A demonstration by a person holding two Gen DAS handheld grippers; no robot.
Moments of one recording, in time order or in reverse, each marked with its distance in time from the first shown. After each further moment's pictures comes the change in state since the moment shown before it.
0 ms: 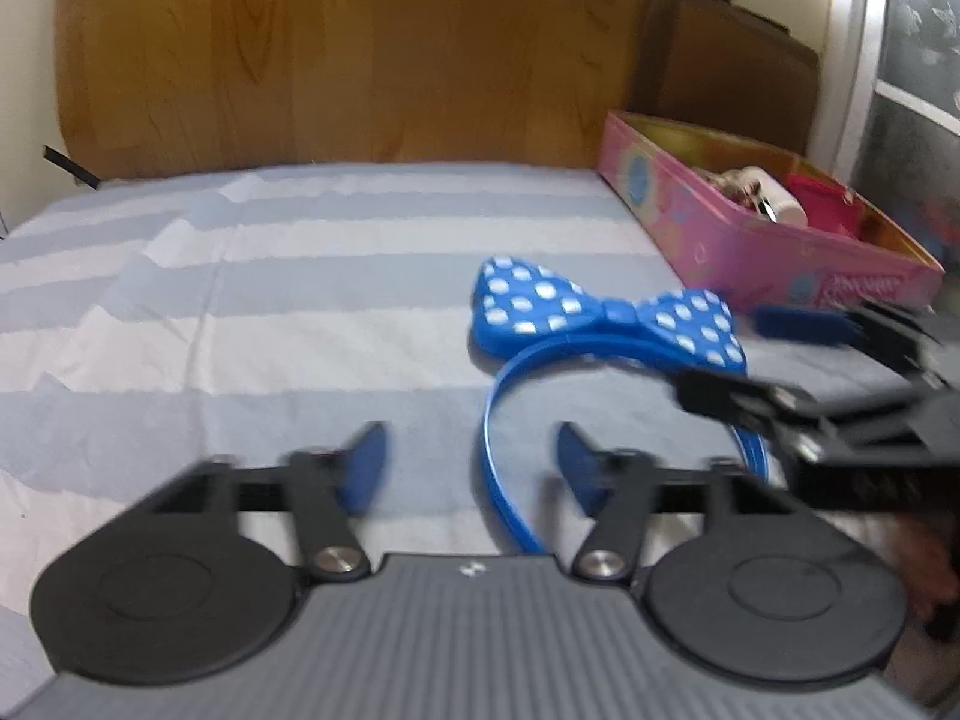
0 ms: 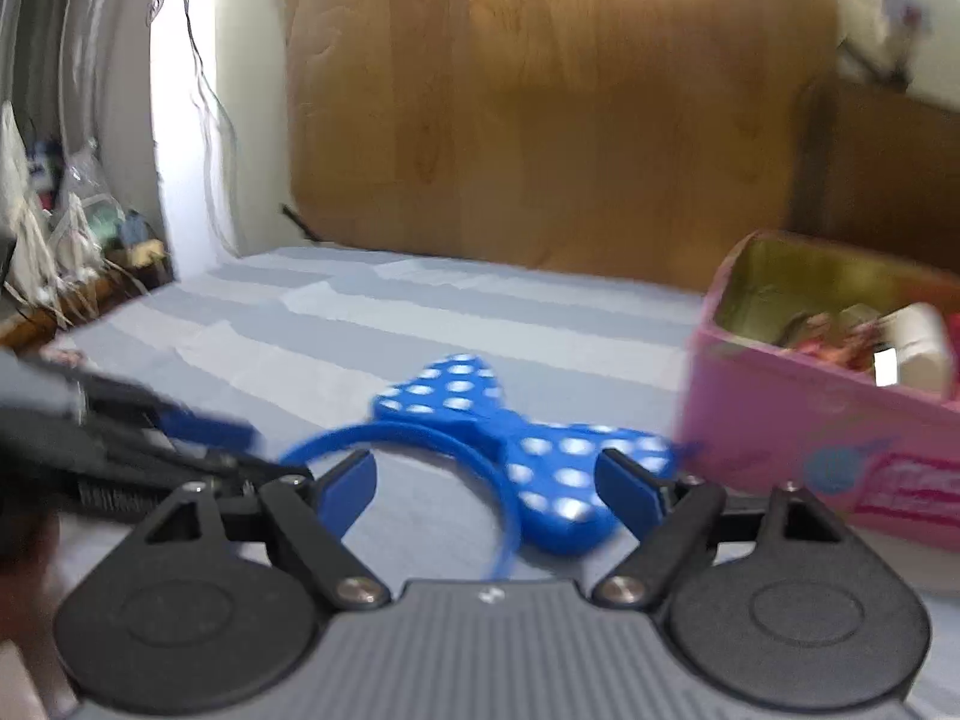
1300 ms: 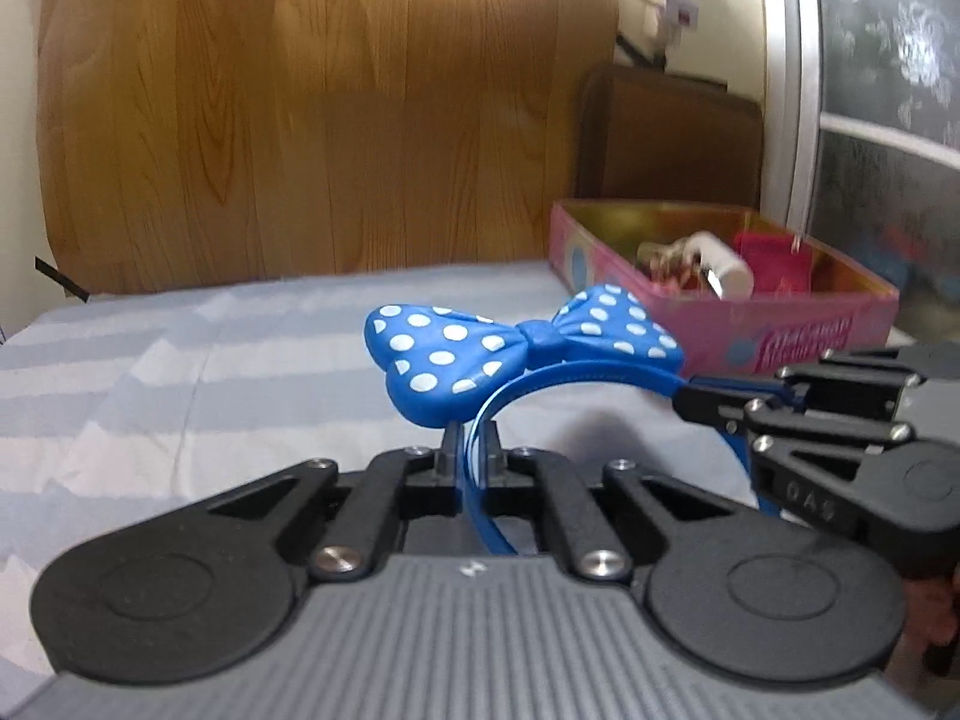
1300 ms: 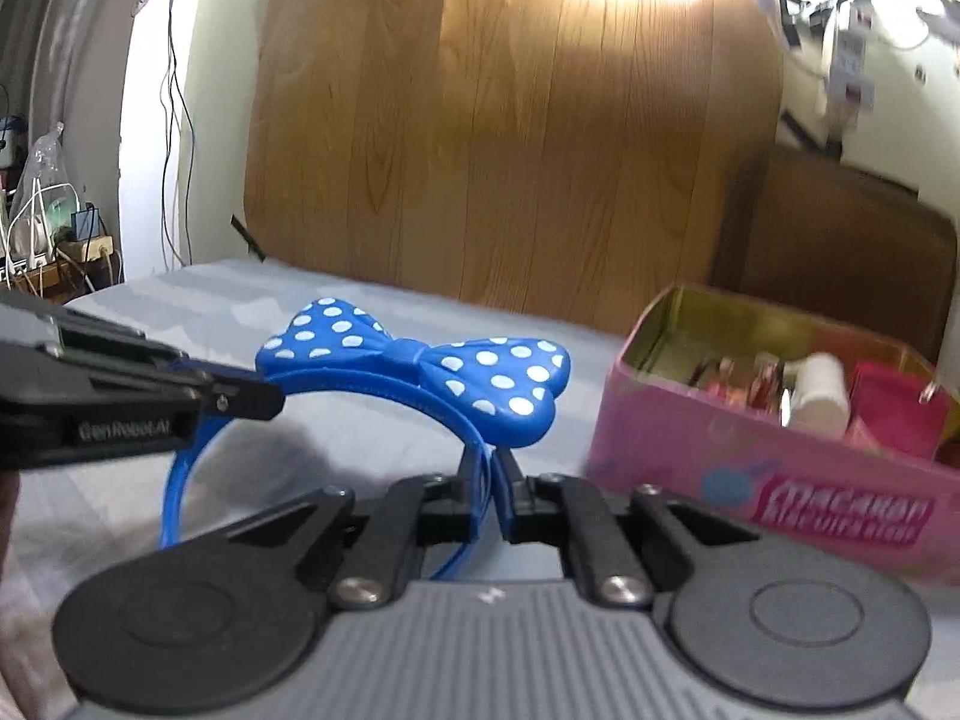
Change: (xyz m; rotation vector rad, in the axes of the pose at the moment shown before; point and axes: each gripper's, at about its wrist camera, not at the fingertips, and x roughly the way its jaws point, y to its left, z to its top) left arm -0.030 -0.028 0.013 0.085 -0.186 -0.026; right arm -0.022 0.009 0.002 -0.061 -0.073 -0.140
